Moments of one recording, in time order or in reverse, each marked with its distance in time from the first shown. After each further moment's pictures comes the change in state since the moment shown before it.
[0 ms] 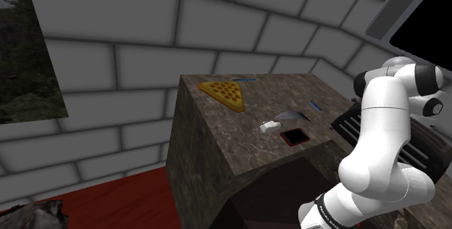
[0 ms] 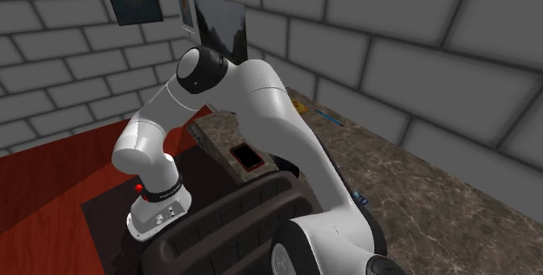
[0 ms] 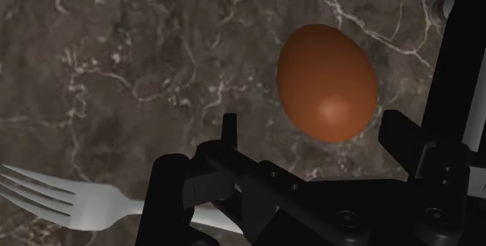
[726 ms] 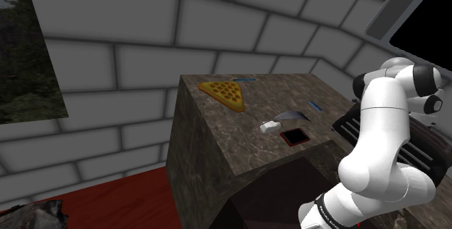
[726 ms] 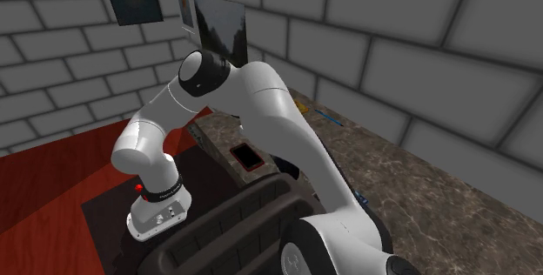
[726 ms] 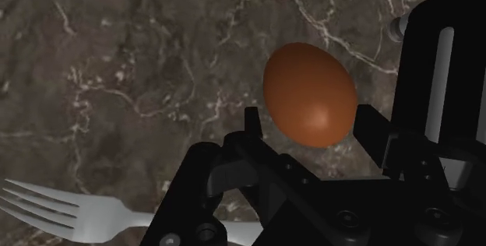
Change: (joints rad) arm -0.019 0.023 0.001 0.057 -0.066 -0.049 0.012
